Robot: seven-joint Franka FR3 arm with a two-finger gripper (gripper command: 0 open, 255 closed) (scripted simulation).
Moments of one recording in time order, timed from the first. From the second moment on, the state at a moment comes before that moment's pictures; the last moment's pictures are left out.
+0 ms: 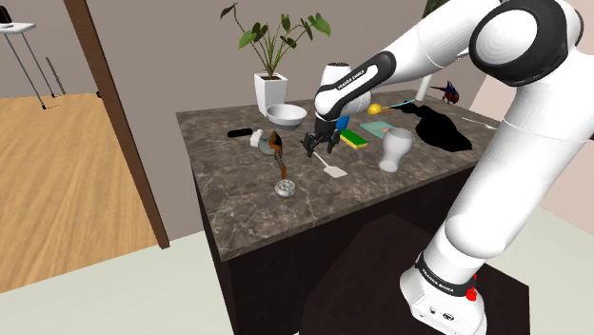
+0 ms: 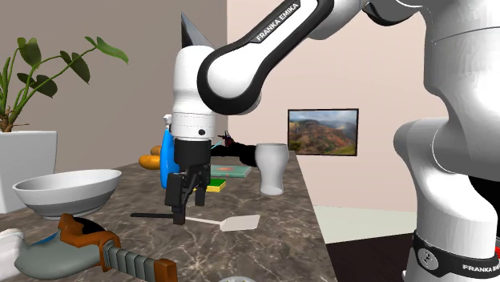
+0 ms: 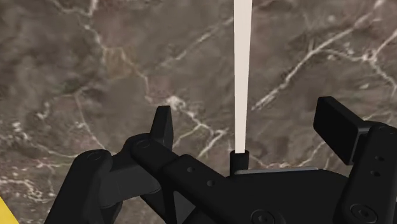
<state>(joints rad) -0.12 0.04 -0.14 -2.29 0.00 2.40 0.12</state>
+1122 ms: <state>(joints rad) -0.12 0.02 -0.14 -2.28 -0.01 2.36 0.13</state>
